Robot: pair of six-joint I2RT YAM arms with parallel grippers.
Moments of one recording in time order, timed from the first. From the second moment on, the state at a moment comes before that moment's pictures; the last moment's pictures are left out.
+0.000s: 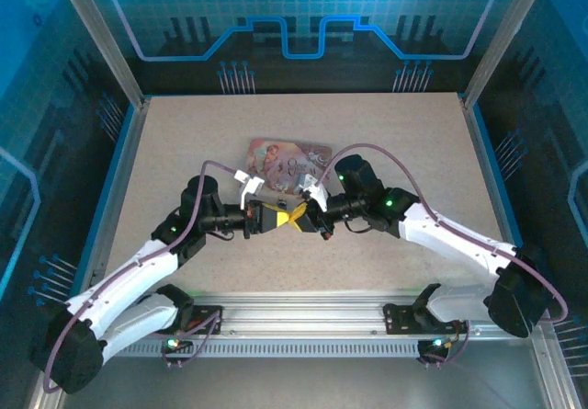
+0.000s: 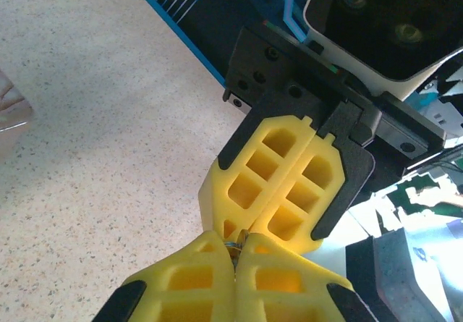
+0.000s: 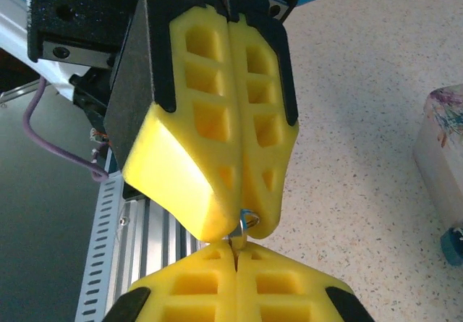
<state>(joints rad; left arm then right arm) -0.49 0.93 0.57 0.06 0.85 -0.55 0.75 1.27 0.96 -0.32 -0.71 -0.13</state>
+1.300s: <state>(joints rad) -0.48 0.87 0.41 0.27 0.84 -0.44 0.69 1.26 0.93 -0.21 -0.79 -0.05</state>
